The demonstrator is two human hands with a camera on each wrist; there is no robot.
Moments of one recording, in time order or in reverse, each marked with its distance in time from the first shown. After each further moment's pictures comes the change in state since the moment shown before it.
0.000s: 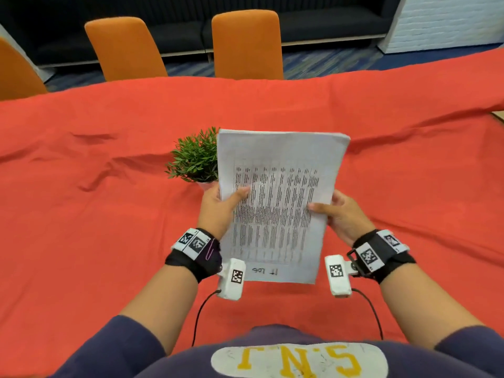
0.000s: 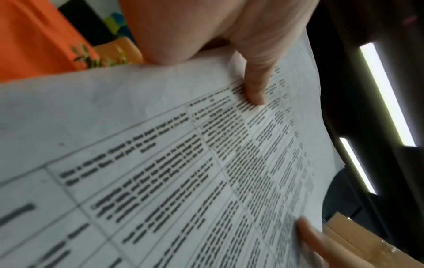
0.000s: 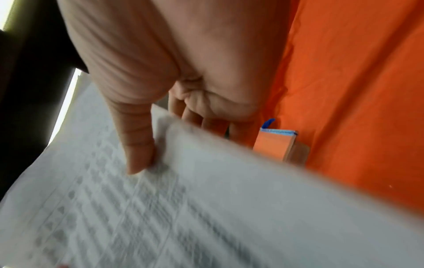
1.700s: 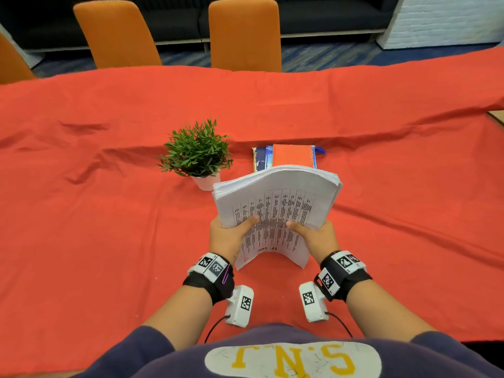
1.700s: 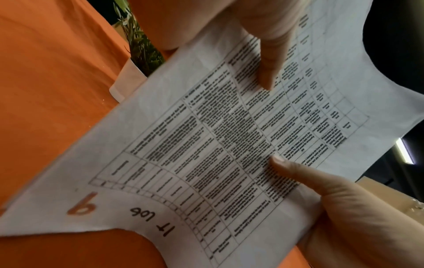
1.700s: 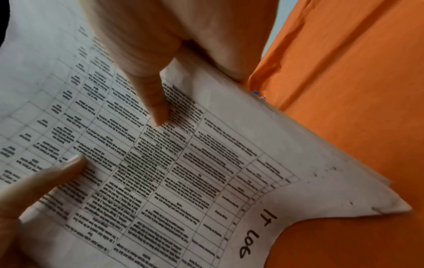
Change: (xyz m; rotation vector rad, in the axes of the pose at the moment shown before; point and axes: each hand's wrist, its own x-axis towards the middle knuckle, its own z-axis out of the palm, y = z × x) left_hand -0.028 -0.072 0.021 -0.171 0.130 -0.143; right_hand -0.013 0.065 0.024 -0.207 0.215 -0.070
